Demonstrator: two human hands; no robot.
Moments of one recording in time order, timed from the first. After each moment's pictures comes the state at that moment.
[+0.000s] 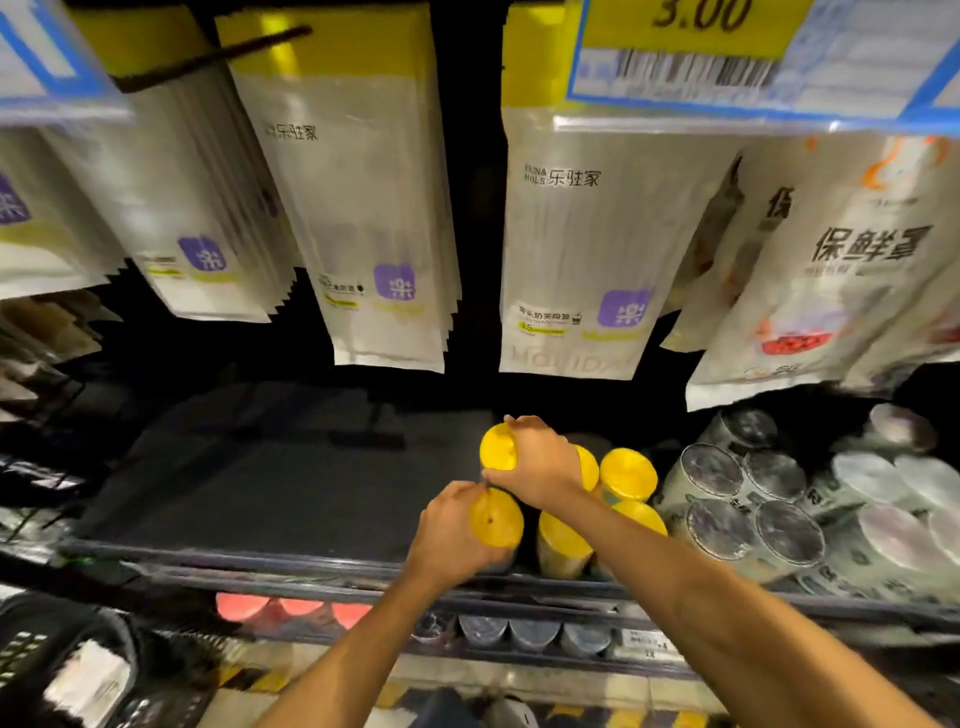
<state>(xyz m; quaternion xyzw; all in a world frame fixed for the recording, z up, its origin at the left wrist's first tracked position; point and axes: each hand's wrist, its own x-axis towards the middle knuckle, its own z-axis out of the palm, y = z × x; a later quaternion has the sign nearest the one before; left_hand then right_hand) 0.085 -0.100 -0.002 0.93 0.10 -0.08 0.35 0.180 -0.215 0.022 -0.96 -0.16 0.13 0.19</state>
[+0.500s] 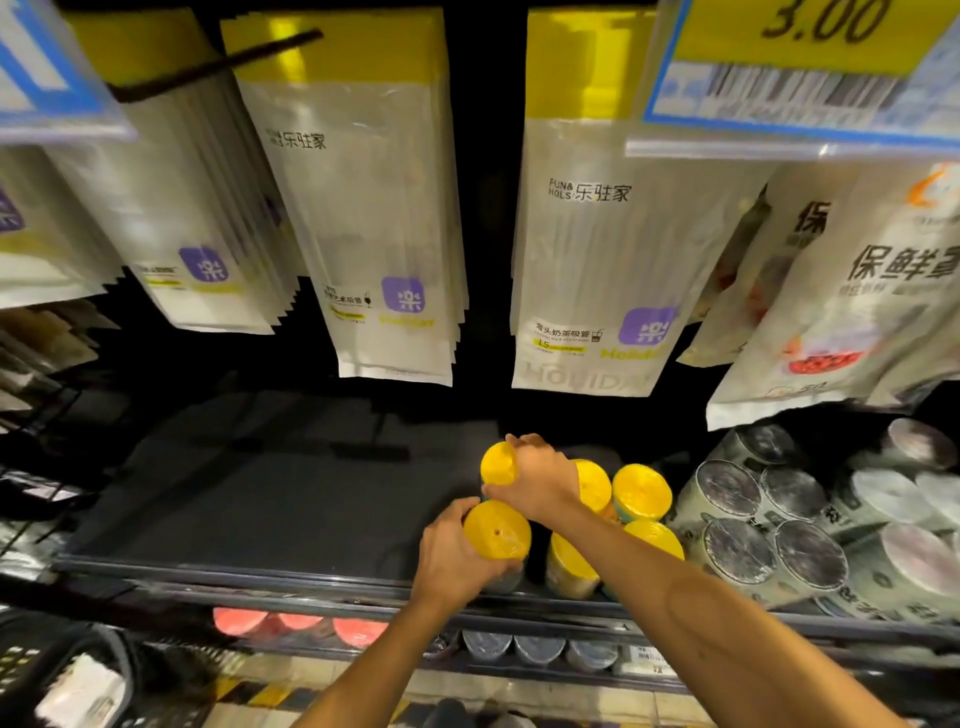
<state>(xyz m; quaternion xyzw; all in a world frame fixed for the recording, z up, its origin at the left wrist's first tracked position) 0.087 -0.093 -0.031 0.87 0.21 -0.04 0.45 0.193 -0.199 -0.003 -0.96 -0.15 0.14 0.16</state>
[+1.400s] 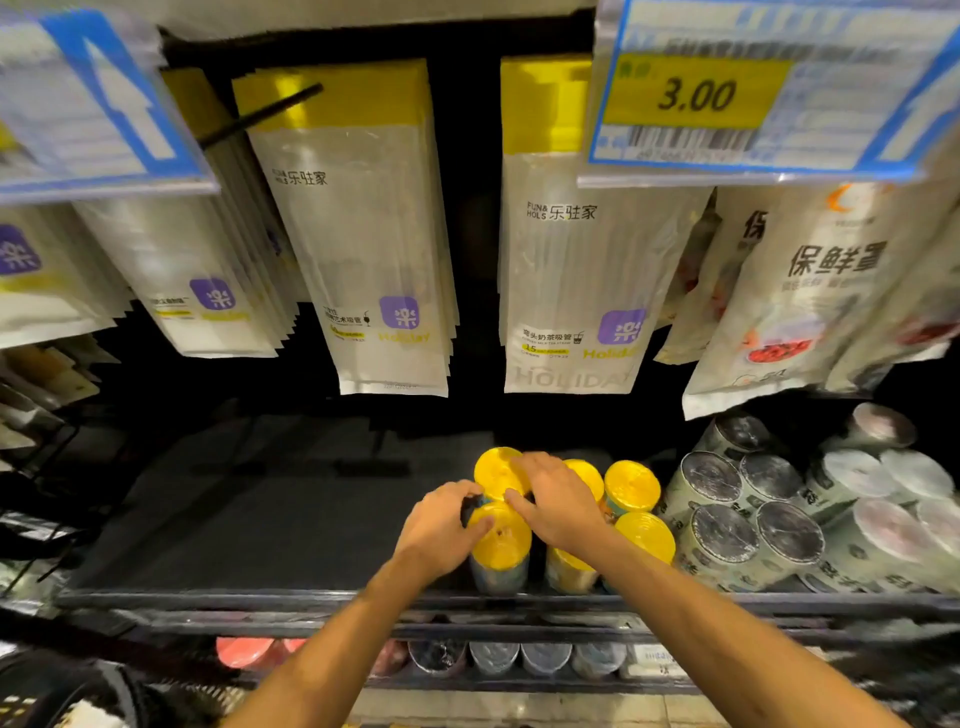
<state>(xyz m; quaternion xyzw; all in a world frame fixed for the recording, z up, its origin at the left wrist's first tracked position) 0.105 -0.063 0.000 0.95 0.06 -0.08 0.30 0.162 -0.227 0.009 -0.95 -0.22 0.09 0.18</state>
